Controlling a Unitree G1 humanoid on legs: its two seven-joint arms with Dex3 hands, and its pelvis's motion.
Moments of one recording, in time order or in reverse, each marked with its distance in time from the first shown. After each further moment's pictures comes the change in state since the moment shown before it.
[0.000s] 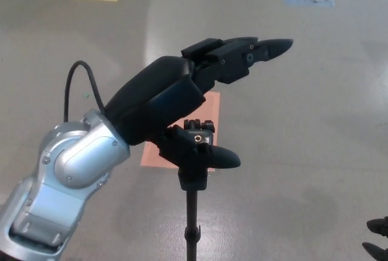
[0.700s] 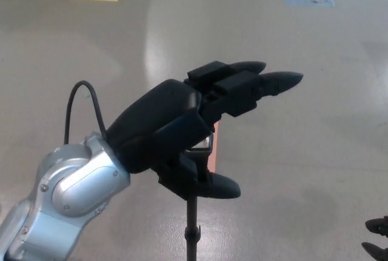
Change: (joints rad) left_arm 0.090 0.026 -0.023 -0.104 0.048 -0.034 -0.008; right_arm -0.004 -0.001 -0.005 0.004 0.000 -0.002 0.010
